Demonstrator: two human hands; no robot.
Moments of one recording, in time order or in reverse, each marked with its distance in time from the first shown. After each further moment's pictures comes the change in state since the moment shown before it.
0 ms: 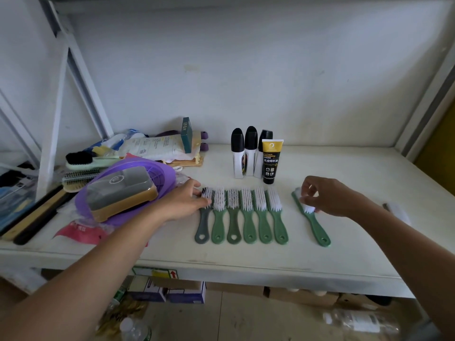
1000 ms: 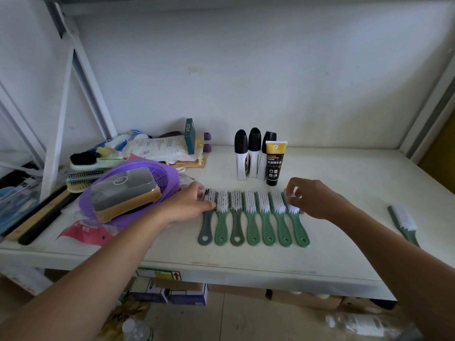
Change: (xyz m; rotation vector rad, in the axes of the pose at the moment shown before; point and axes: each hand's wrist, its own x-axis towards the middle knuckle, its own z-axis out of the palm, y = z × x) left_hand 0.000 -0.002 0.002 0.062 -0.002 -0.011; right_hand 0.005 -0.039 0.017 0.011 0.009 -0.028
